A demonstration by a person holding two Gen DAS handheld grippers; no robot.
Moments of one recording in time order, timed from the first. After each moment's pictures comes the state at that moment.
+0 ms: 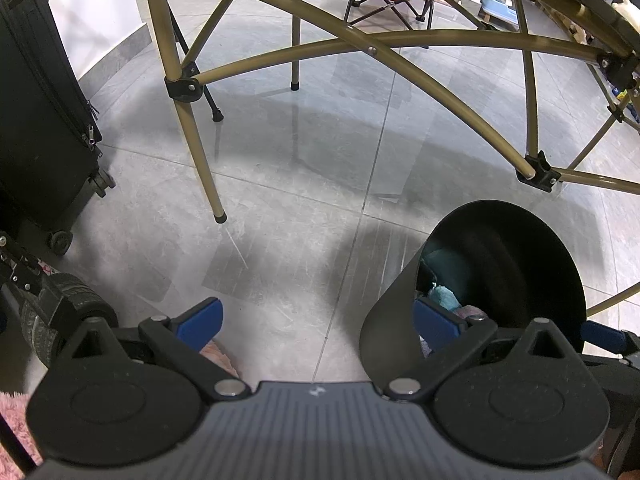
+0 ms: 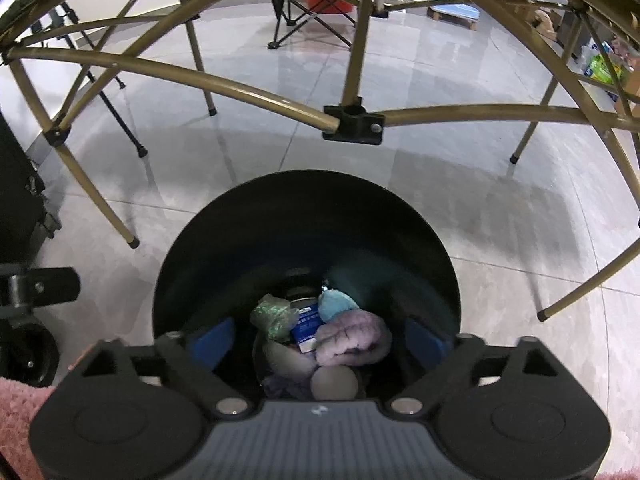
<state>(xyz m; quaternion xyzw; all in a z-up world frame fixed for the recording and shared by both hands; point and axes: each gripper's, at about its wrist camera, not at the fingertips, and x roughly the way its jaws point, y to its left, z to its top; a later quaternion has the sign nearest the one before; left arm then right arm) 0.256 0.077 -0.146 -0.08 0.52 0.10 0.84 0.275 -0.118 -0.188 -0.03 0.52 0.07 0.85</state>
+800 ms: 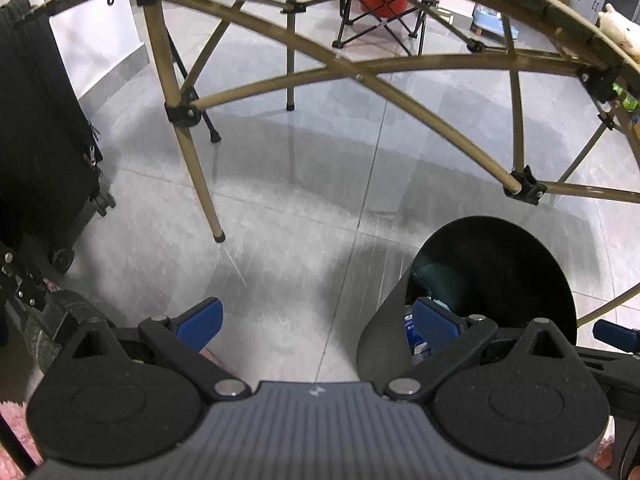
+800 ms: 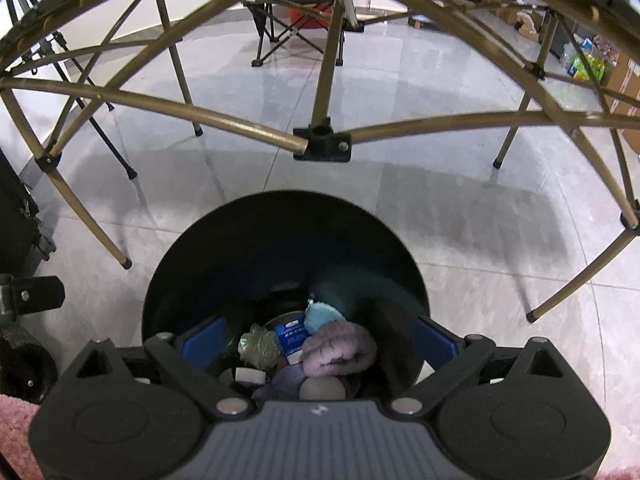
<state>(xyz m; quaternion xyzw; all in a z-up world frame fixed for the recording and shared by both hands) 0.251 0.070 -0.129 -0.07 0.50 0.09 0.86 0.270 -0.135 -0.173 -0.02 0.50 0.05 0.87</state>
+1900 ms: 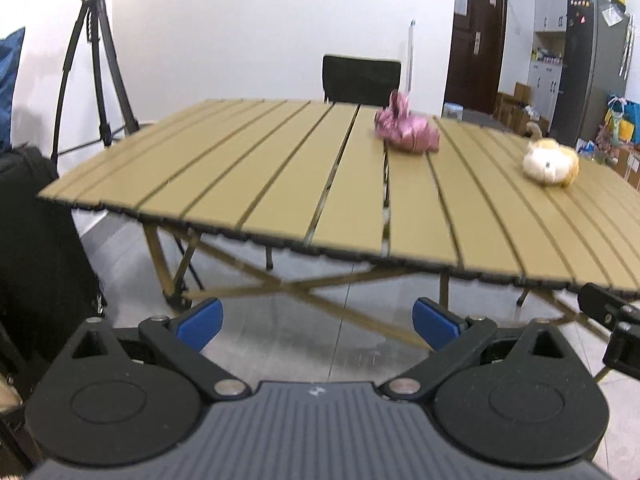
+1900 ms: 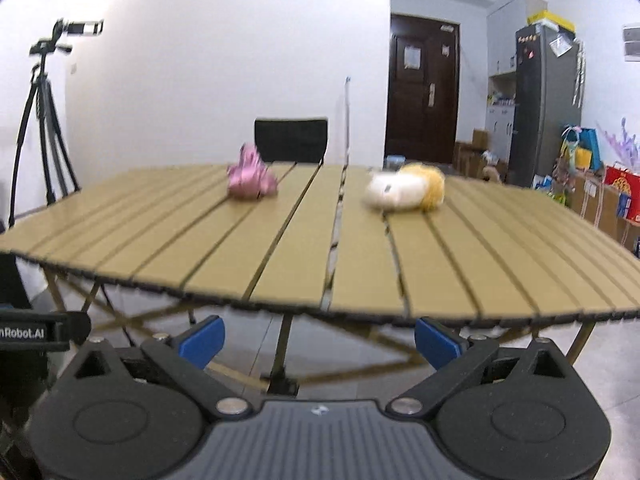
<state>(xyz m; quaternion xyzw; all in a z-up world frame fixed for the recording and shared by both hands) 0.256 0.023 0.000 -0.04 0.30 0.08 0.95 0.241 -0.187 -0.011 -0.01 0.23 0.04 0.97</state>
